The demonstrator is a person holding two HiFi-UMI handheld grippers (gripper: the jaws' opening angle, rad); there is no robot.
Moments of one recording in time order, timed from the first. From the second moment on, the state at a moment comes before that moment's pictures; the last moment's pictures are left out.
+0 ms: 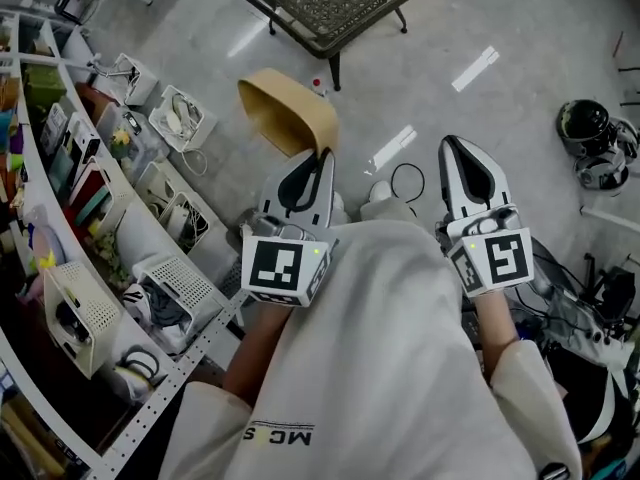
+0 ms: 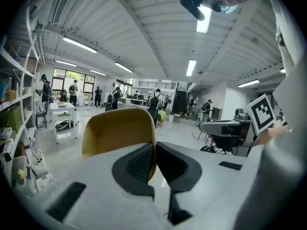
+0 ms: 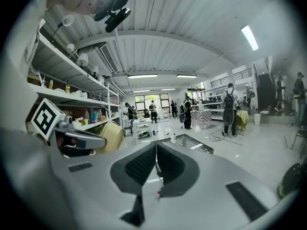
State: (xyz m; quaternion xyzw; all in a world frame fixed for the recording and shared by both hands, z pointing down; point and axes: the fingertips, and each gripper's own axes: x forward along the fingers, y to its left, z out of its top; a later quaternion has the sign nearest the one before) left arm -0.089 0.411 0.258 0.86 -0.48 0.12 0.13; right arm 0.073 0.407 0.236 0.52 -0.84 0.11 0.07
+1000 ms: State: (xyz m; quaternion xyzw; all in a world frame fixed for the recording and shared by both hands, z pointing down) left arm -0.039 0.302 0.286 0.84 -0.51 0.13 0.14; right arm 0.149 0.310 0.269 0.51 -0.85 0.11 0.08
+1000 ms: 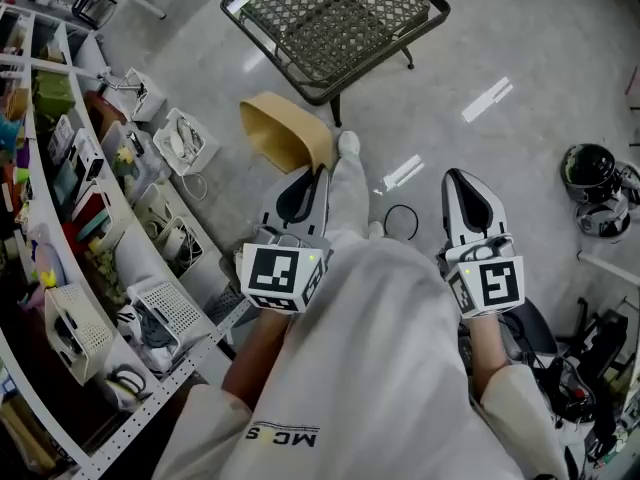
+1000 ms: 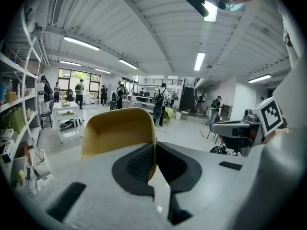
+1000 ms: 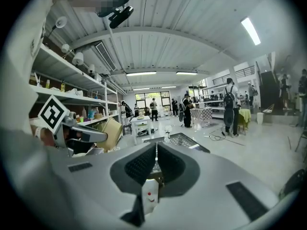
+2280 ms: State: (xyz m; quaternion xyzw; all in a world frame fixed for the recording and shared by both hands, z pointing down) left arm -0.068 -0.093 0.292 0.85 -0.49 0.13 0.17; right arm 0.081 -0.092 0.266 0.47 -0.87 0.12 0.12
